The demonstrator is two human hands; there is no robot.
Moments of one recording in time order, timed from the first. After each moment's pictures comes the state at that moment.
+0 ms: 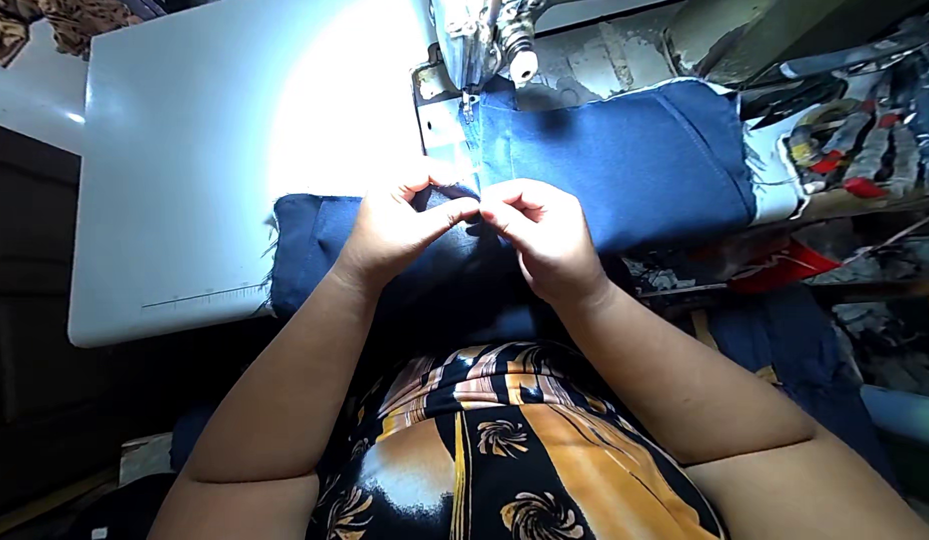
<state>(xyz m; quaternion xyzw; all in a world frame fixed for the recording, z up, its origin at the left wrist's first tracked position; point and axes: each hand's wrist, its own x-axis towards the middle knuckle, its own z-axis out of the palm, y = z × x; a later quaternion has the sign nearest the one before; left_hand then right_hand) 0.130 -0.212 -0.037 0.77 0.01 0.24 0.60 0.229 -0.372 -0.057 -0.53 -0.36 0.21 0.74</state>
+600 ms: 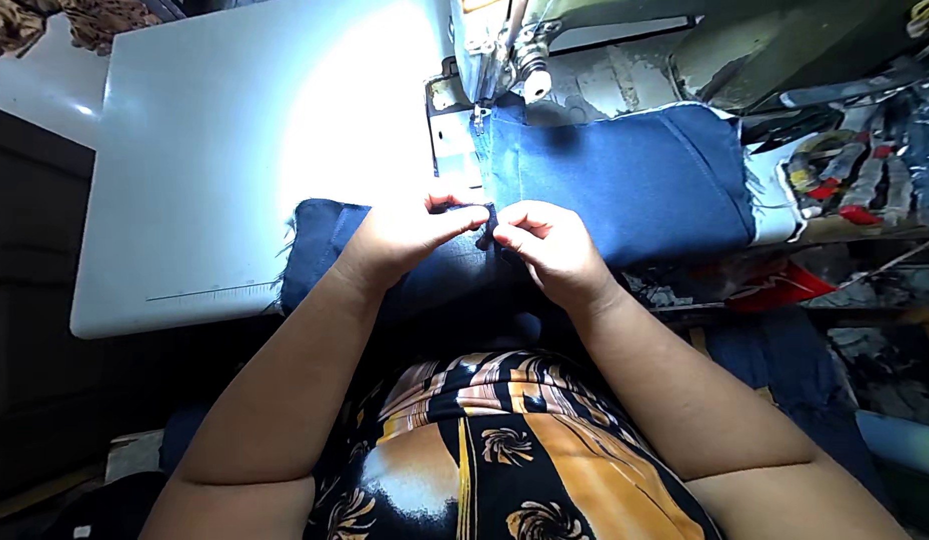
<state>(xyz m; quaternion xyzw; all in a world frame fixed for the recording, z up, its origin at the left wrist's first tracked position) 0.128 -0.212 -0.015 0.77 0.10 0.10 0.63 0.245 -0.381 -0.073 -0.52 -0.40 0.28 0.70</state>
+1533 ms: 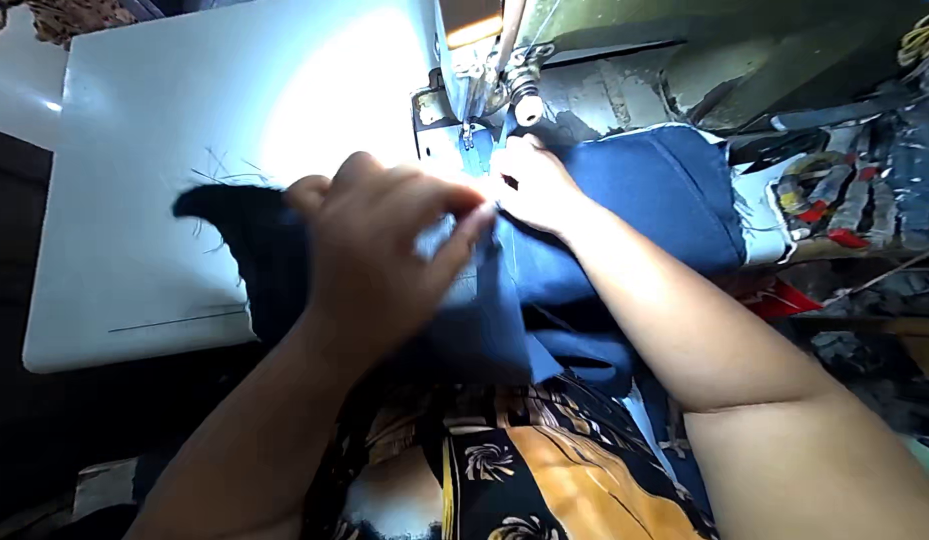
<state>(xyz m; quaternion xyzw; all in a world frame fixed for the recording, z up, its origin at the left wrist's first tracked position) 0.126 -0.231 0.022 0.91 0.07 0.36 0.18 0.352 -0.325 -0.085 -0.72 -0.63 0.01 0.31</state>
